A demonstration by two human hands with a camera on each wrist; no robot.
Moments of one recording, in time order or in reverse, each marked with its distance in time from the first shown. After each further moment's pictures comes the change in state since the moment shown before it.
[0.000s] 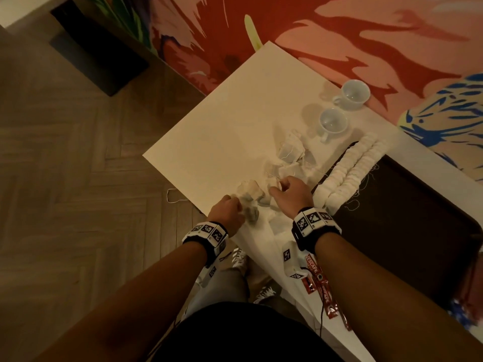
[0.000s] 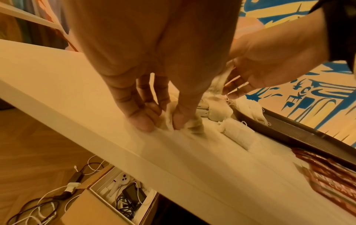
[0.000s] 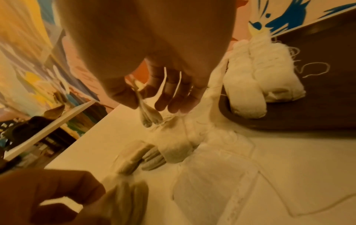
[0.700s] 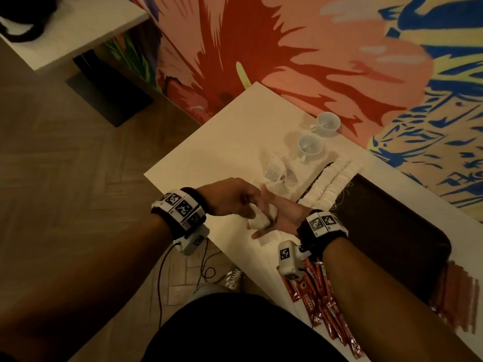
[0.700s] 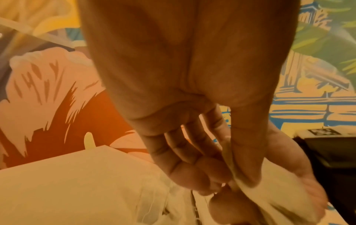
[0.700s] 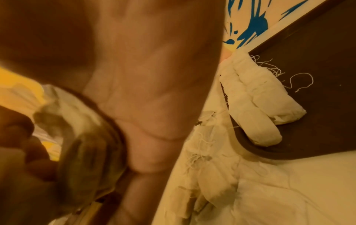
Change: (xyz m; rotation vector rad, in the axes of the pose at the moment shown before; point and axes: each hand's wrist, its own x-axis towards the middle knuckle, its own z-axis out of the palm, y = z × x) left_hand -0.056 0.084 -0.129 -0.018 -0.263 0.609; right_hand -0.050 -0.029 -0.064 0.676 -0.889 0.047
